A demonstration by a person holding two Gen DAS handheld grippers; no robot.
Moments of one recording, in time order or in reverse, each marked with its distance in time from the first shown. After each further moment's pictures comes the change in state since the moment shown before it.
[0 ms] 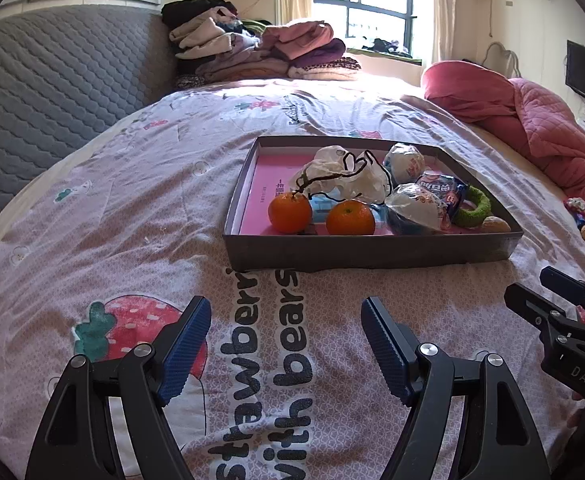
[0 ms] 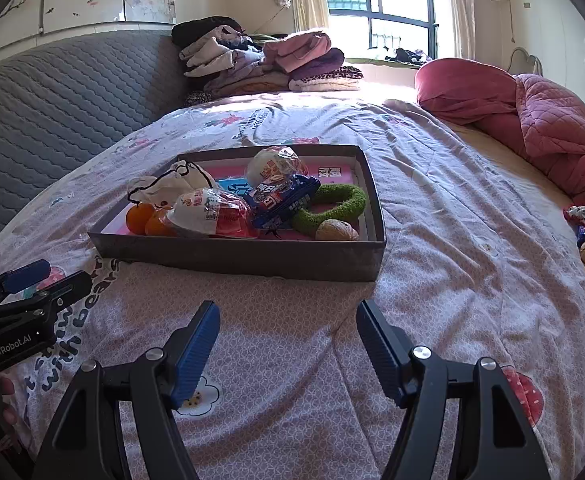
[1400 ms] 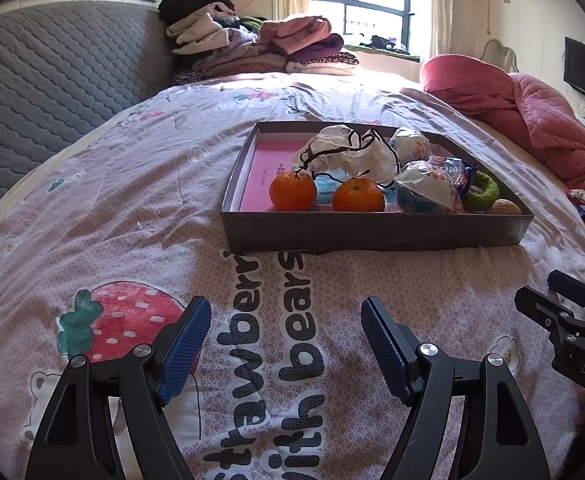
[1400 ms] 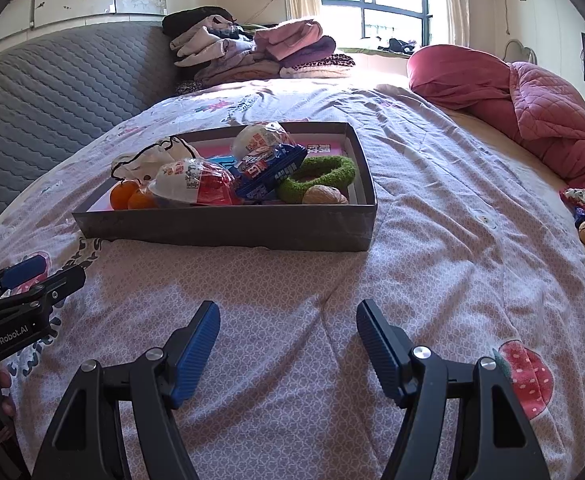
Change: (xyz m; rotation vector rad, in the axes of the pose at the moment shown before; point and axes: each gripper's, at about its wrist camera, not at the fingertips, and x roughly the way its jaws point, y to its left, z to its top) left arm 0.016 0.005 -0.015 0.010 0.002 -0.014; right arm 0.010 -0.006 -0.016 0.016 0.033 -0.025
